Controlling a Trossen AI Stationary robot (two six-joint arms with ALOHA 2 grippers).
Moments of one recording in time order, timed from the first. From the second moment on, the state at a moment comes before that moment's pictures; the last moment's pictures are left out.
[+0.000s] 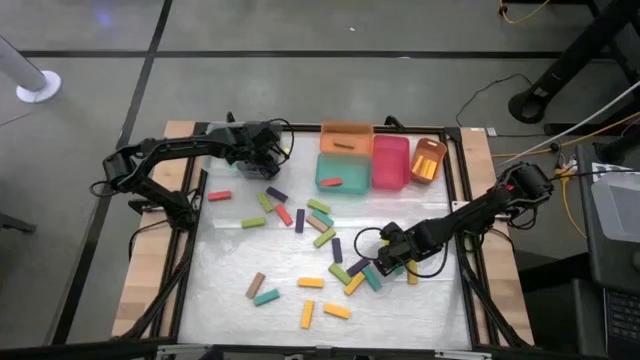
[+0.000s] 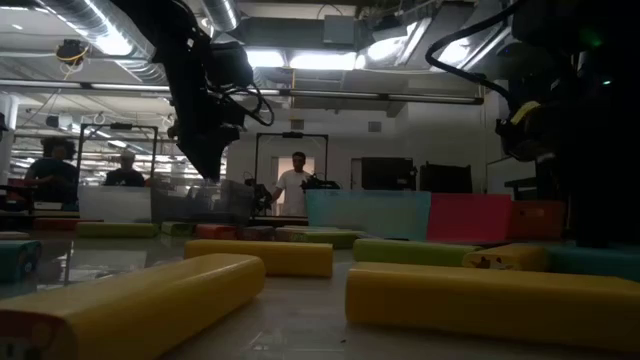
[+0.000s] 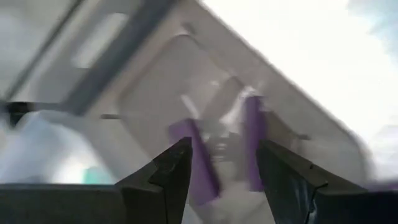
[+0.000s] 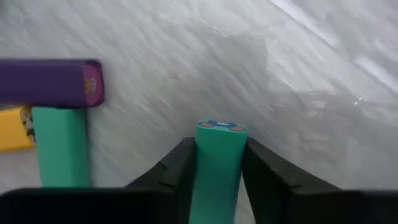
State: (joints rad) left arm 0.54 1.45 0.95 -0.65 -0.32 -0.11; right arm 0.43 1.57 0.76 -0.56 0.05 1.35
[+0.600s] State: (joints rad) left arm 0.52 1.44 0.95 -0.42 0.18 -0.23; right arm 0.38 1.58 0.94 -0.55 0.18 0.98
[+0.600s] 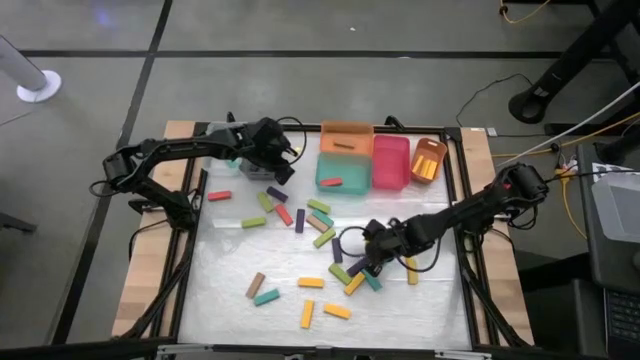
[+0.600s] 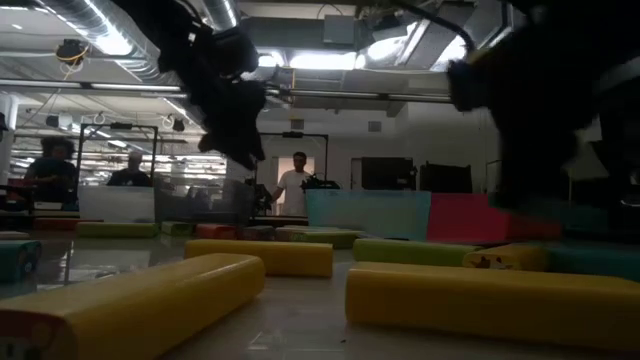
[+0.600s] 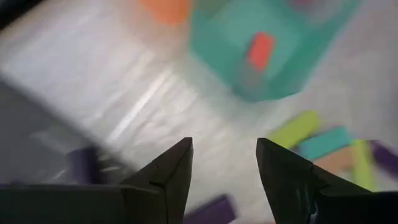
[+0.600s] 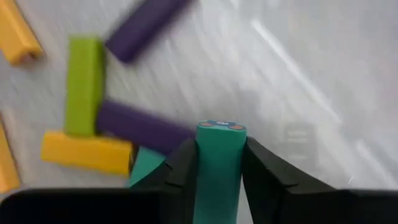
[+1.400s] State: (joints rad) left arm 0.08 1.44 0.95 -0.32 -0.23 -0.22; right arm 0.21 1.58 1.28 -0.48 0.68 0.23
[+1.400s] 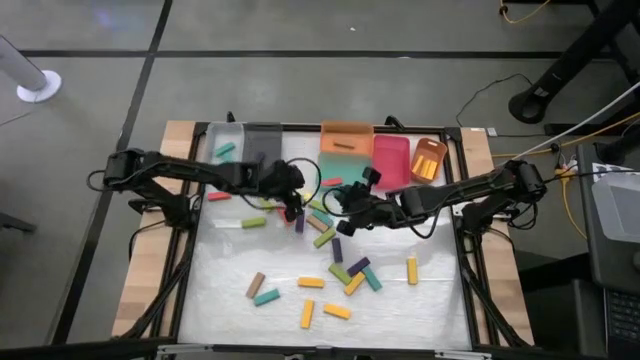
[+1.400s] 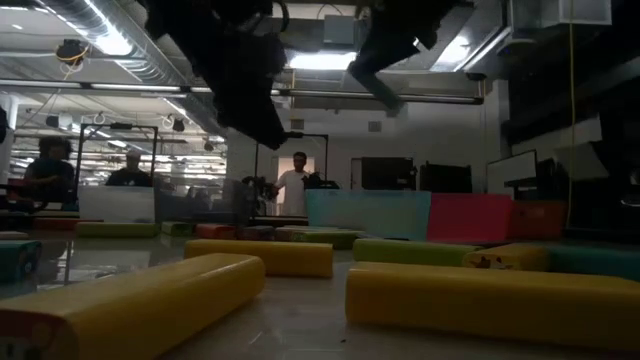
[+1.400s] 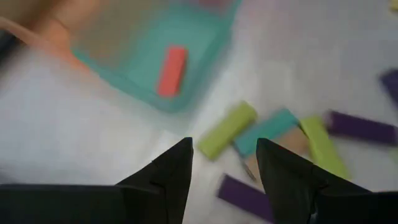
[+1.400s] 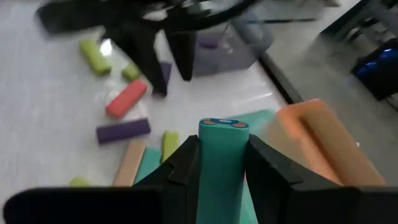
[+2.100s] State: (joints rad) left arm -0.25 1.44 0.95 0.18 -0.78 -0.31; right arm 0.18 1.58 1.28 0.00 0.62 0.01
